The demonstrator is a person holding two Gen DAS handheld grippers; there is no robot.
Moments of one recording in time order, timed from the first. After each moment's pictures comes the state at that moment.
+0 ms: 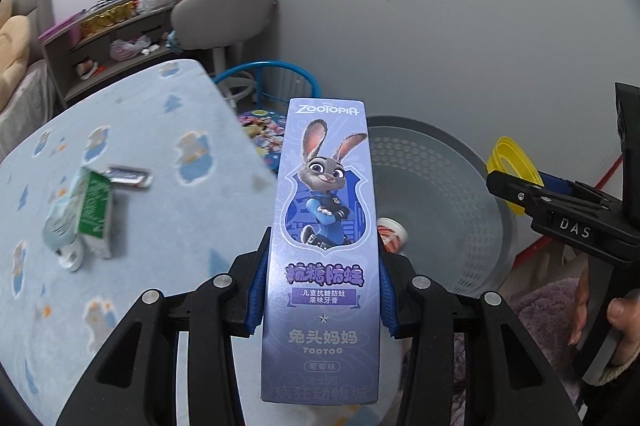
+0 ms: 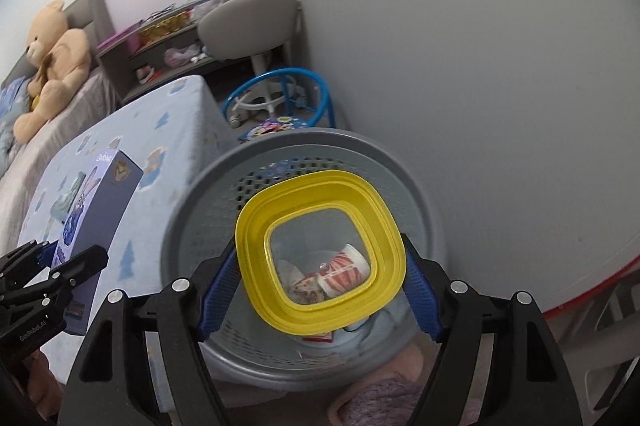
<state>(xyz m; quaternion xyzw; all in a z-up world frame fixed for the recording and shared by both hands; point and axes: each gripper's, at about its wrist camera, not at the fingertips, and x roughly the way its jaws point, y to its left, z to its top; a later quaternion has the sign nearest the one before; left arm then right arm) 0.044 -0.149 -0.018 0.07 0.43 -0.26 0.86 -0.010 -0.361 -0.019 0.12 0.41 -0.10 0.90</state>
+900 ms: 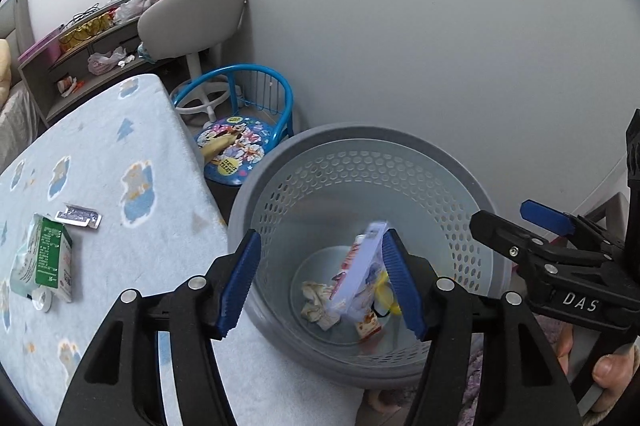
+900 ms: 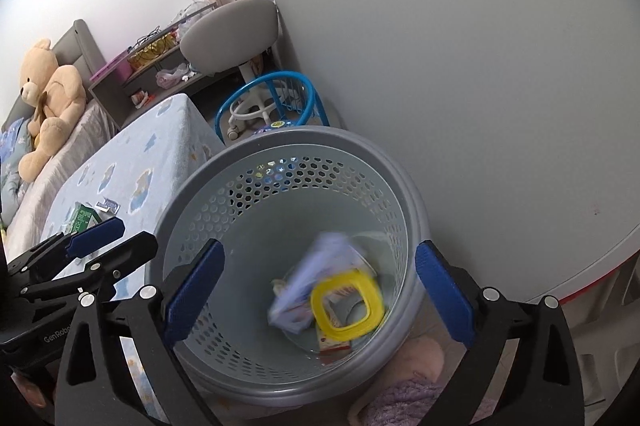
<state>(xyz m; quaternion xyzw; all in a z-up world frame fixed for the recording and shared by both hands) 0.066 -0.215 -0.025 0.09 0.43 -0.26 0.86 -0.009 -0.390 -0.037 0.17 0.40 -0.09 0.90</state>
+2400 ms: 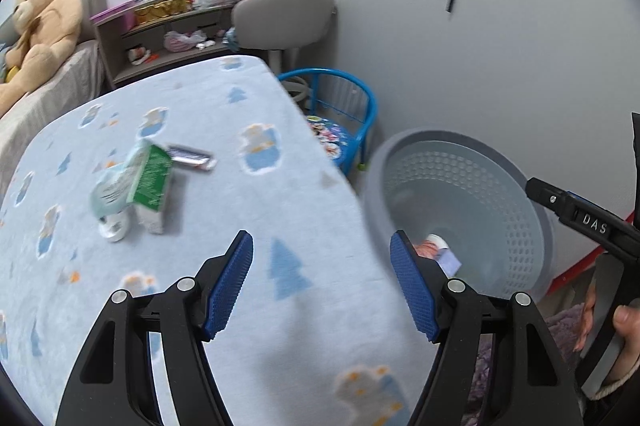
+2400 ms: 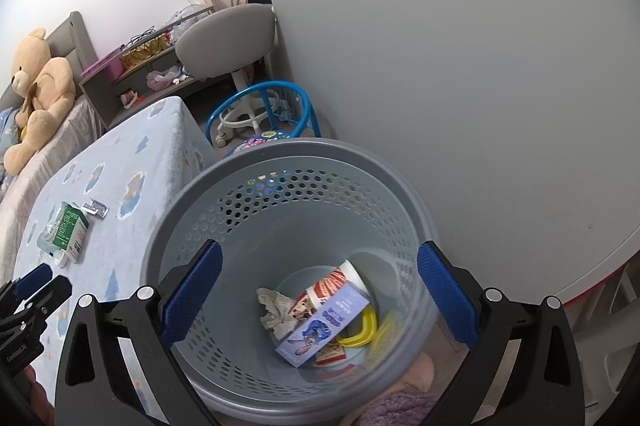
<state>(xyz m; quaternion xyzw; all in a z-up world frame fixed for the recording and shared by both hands) 0.042 -0.098 -0.022 0.04 0.41 -0.16 0.90 0.005 -0.362 -0.031 0.13 0.38 -0.12 0.91</state>
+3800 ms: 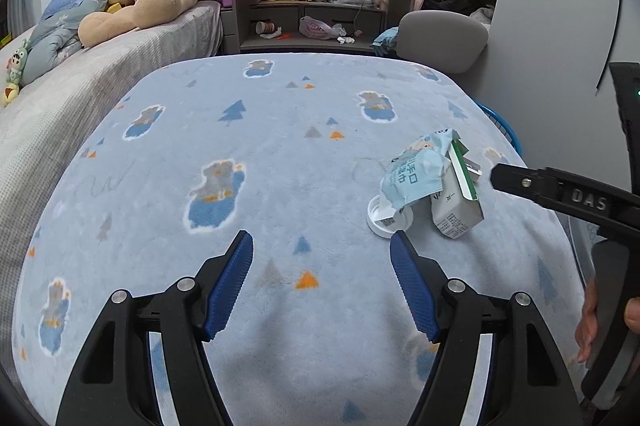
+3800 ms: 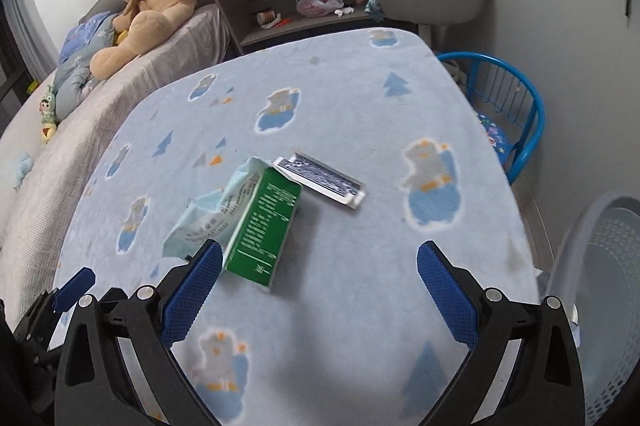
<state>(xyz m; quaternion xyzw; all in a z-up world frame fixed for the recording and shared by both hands) 0.083 0.130 -0.048 -0.03 0.40 0.01 0.92 0.159 -0.071 -0.054 0.07 0.45 0.10 0.88</state>
